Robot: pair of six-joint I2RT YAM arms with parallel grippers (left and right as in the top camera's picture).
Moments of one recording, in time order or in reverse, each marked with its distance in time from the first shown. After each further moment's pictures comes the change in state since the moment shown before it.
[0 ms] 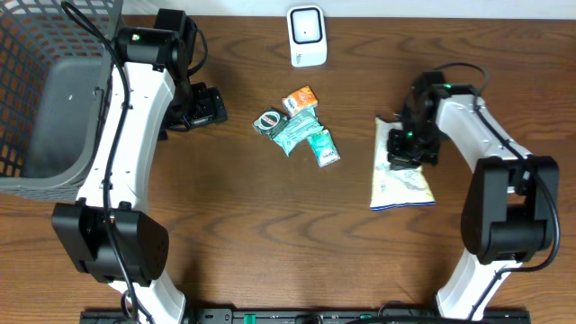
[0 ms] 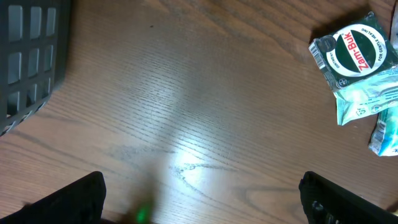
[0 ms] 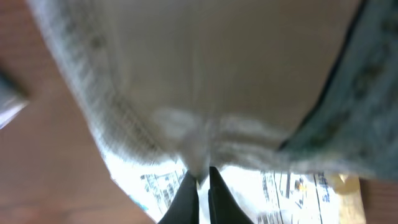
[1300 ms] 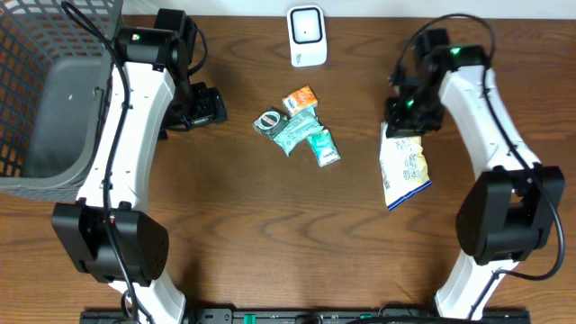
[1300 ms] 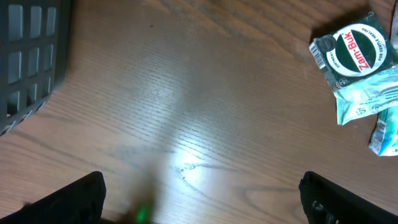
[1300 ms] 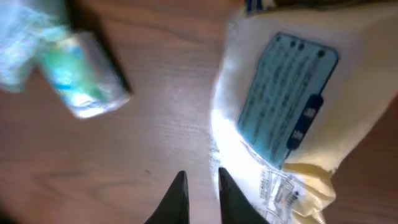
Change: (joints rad) left arm 0.000 0.000 0.000 0.000 0.000 0.000; right arm 0.033 0.003 0.287 -0.157 0.055 -0.112
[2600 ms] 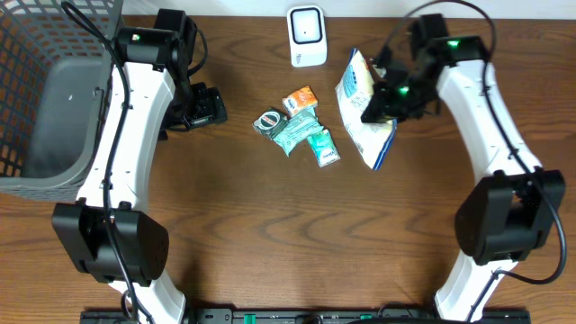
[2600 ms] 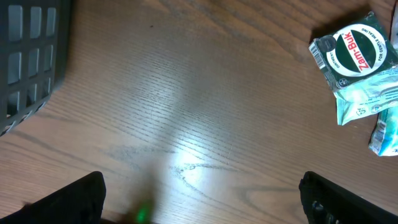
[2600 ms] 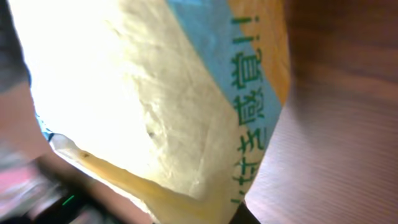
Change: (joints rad) left arm 0.000 0.000 0.000 0.000 0.000 0.000; right arm -0.008 0.000 0.094 -0.013 -0.401 -0.112
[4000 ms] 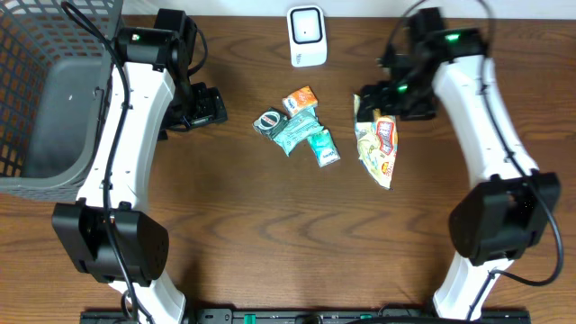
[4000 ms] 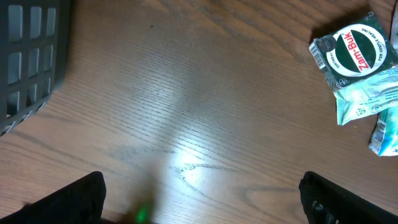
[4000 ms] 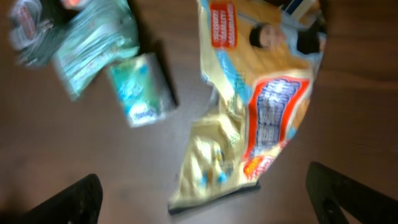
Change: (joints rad) left arm 0.000 0.000 0.000 0.000 0.000 0.000; right arm 0.097 0.004 0.073 -0.033 0.389 0.145
